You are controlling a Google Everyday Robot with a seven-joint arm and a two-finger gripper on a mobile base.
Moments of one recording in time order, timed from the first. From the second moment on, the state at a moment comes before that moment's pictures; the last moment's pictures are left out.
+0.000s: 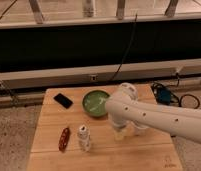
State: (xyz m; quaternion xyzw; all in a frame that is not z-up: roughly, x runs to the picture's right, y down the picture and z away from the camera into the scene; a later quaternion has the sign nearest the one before) arm 0.080 0.188 0.695 -0.31 -0.04 -0.14 0.94
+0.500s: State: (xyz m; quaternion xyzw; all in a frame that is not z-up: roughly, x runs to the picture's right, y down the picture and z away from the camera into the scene) arm 0.077 0.192 0.698 -0.31 -0.05 -0.15 0.94
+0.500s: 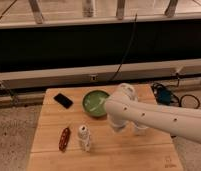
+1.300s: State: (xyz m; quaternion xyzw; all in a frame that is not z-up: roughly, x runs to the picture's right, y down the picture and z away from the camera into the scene) arm 0.026 0.200 0.700 -0.31 -0.06 -0.20 0.93
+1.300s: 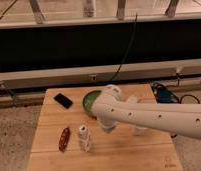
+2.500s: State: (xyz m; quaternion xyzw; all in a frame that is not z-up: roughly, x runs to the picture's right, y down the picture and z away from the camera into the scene) arm -0.080 0.209 0.688 -0.30 -0.09 -0.29 0.90
